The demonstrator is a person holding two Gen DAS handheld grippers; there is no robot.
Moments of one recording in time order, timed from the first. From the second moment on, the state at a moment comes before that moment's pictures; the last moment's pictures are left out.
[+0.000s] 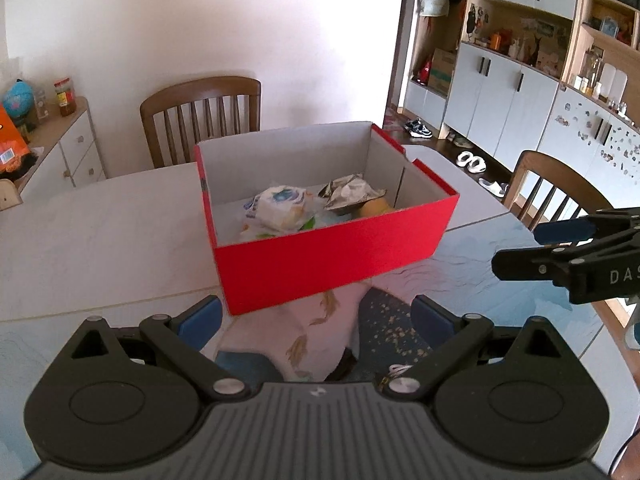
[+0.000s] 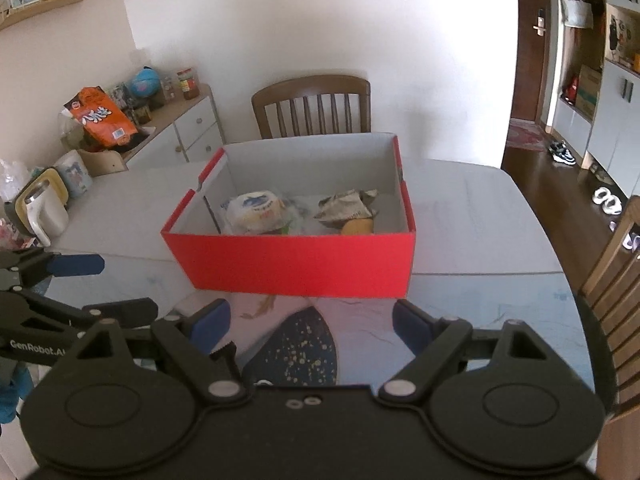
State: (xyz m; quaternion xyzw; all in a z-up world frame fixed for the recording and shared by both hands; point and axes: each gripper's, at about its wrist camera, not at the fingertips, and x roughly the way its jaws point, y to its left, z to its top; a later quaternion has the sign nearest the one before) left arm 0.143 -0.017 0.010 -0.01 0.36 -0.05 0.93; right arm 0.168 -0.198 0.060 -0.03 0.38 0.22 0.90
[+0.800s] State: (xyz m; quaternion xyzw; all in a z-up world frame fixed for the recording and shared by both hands) left arm 0.132 0.013 -0.061 0.01 0.37 -0.07 0.93; right arm 0.145 -0.179 -0.025 -0.05 0.42 0.20 0.89
